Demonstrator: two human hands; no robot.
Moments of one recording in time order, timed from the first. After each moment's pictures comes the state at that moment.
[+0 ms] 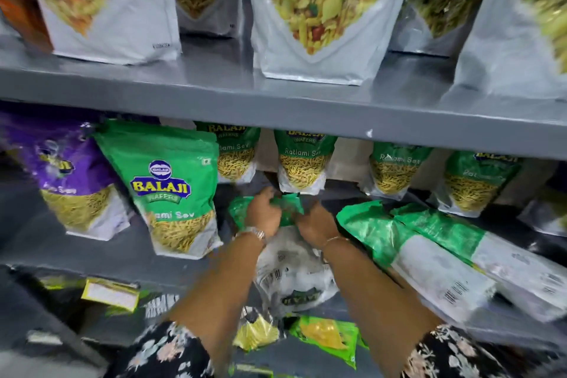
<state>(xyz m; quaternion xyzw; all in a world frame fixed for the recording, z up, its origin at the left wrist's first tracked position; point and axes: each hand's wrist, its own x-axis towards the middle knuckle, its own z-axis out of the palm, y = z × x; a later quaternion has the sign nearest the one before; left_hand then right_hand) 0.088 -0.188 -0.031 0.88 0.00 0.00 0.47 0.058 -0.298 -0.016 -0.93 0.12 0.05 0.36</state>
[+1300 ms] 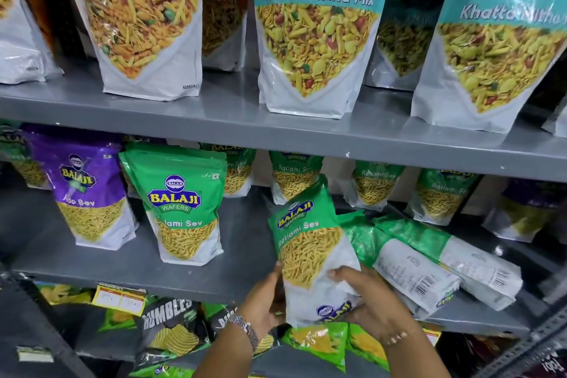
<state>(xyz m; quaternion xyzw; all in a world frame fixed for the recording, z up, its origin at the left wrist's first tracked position) -0.047 -0.176 -0.068 0.50 0.17 -0.29 0.80 -0.099 -0.350 -0.001 -0.62 0.18 0.12 0.75</state>
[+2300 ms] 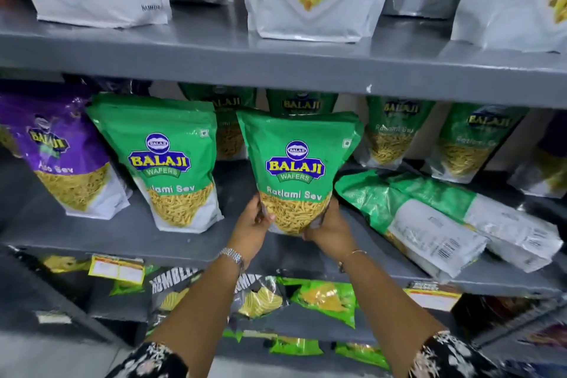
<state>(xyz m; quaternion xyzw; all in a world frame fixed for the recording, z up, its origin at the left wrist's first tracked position) 0.029 -0.151 -0.095 0.72 -0.07 -0.07 0.68 0.000 -0.320 -0.076 -0.82 0.11 0.00 0.56</state>
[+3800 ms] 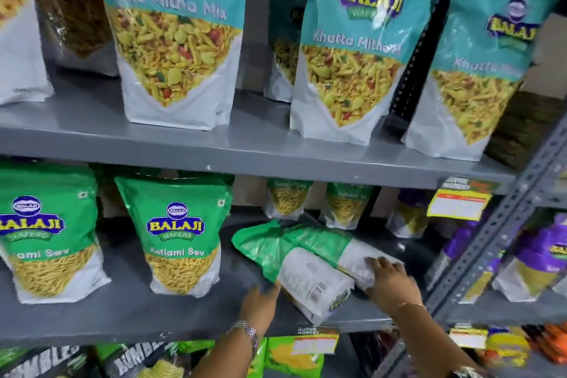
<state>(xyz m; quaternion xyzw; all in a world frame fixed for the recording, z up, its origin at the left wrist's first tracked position) -0.053 -0.357 -0.063 0.75 0.07 -0.23 0.61 -0.113 -0.608 -0.023 -0.97 0.25 0.05 -0.02</state>
